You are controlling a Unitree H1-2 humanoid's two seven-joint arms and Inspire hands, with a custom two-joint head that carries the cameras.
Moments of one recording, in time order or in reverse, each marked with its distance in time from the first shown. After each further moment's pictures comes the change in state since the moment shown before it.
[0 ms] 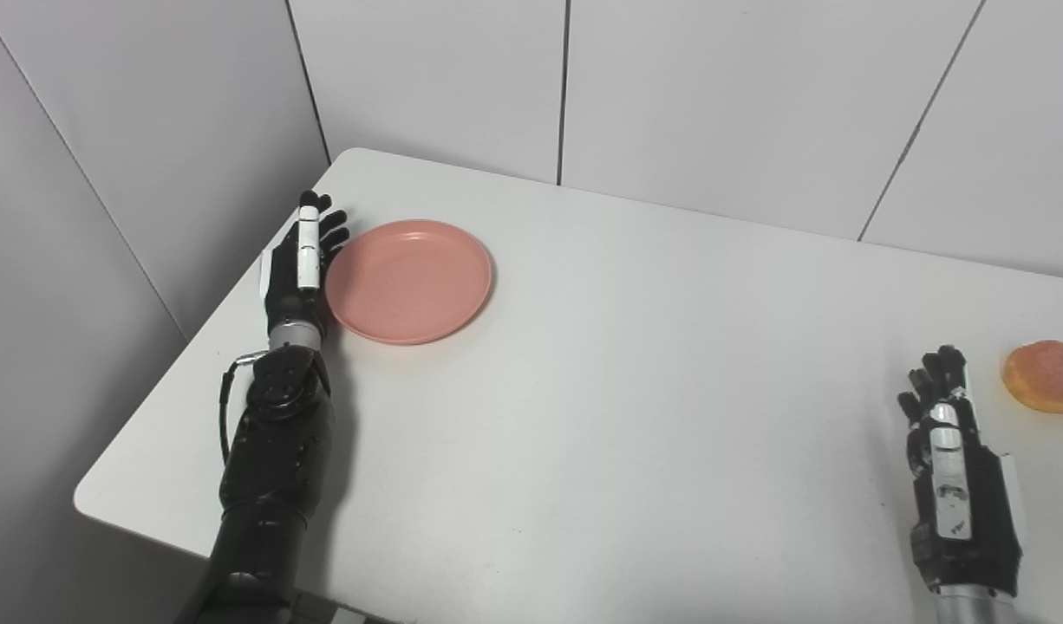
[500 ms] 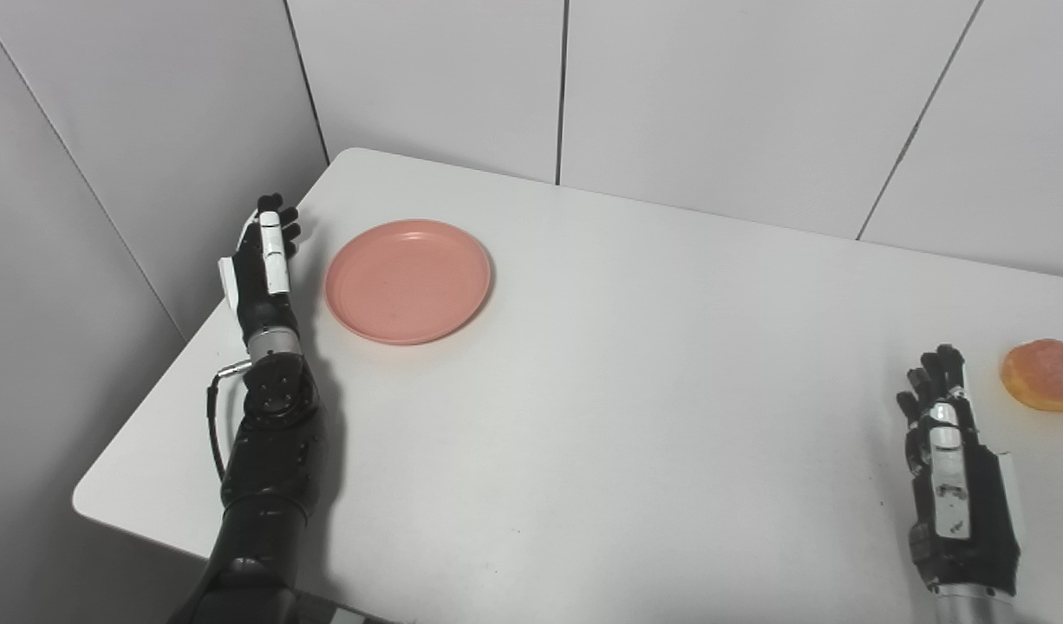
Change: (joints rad) left arm -0.034 0.017 0.052 0.178 0.058 -0.222 0.093; right arm 0.000 0.001 0.001 -0.001 0.003 0.001 0.002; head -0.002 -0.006
